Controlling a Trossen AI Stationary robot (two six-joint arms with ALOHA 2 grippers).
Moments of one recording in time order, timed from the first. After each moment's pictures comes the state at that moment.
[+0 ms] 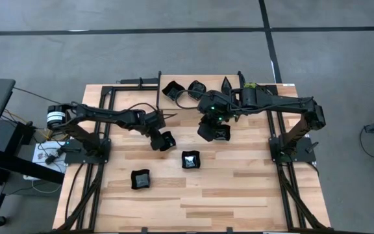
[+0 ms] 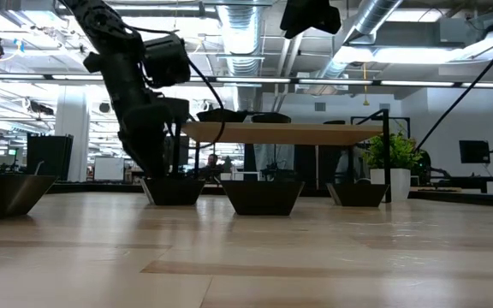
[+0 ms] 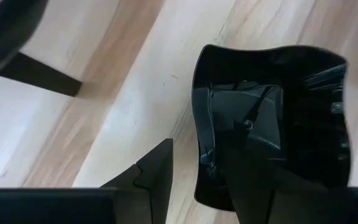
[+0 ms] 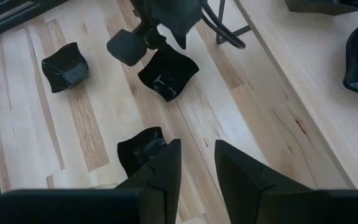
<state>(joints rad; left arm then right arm) 0.21 1.50 0.76 -0.40 -0.02 -0.16 -0.05 1.59 1.73 -1.06 0.08 0.36</state>
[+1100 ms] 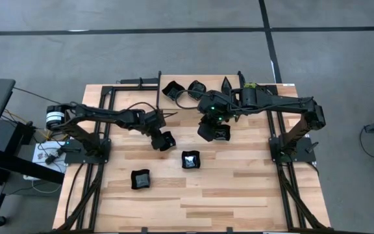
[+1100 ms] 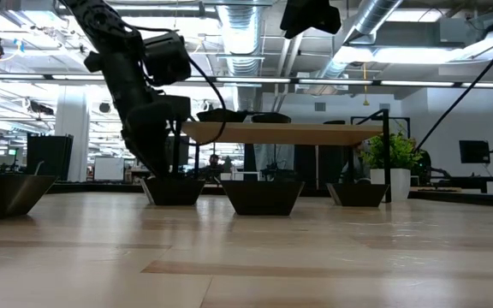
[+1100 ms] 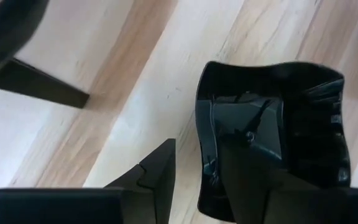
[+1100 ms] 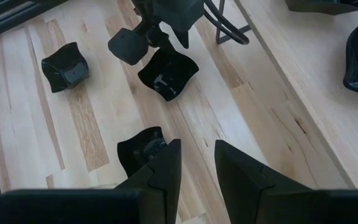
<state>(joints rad) 0.21 1.49 0.76 -0.37 -0.04 -0.16 -0.06 1.59 1.73 -1.06 0.08 0.36</state>
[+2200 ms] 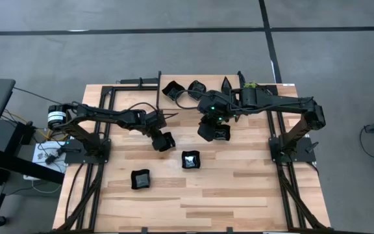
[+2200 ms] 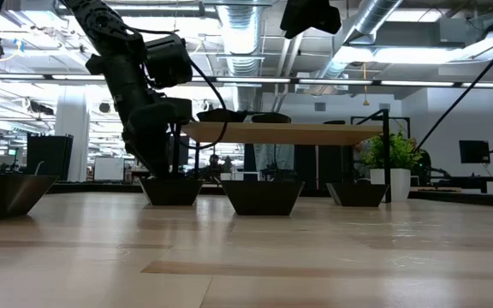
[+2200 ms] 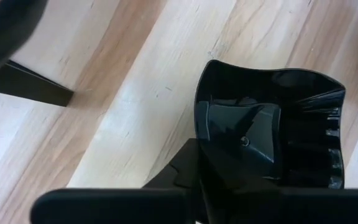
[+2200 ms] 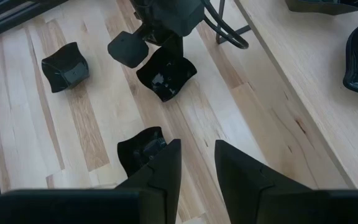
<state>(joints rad) 0.21 1.52 0.76 -0.36 -0.01 -0.19 -0.06 1.59 1.73 -1.06 0.08 0.36</state>
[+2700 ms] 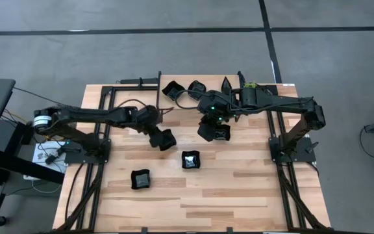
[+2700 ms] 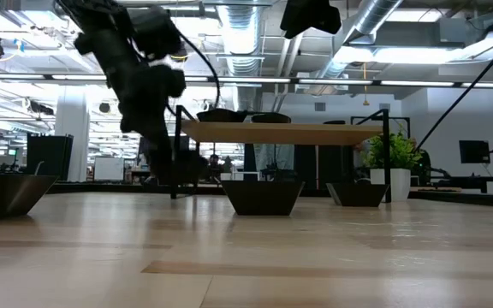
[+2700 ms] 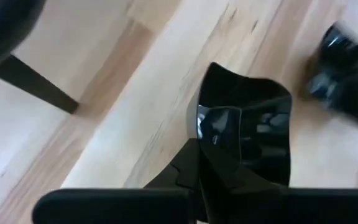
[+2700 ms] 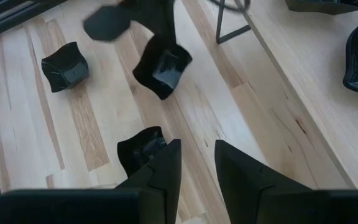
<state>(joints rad) 0.21 1.35 0.76 -0.41 0.03 -0.27 -0.06 1.59 1.73 -1.06 0.08 0.36</state>
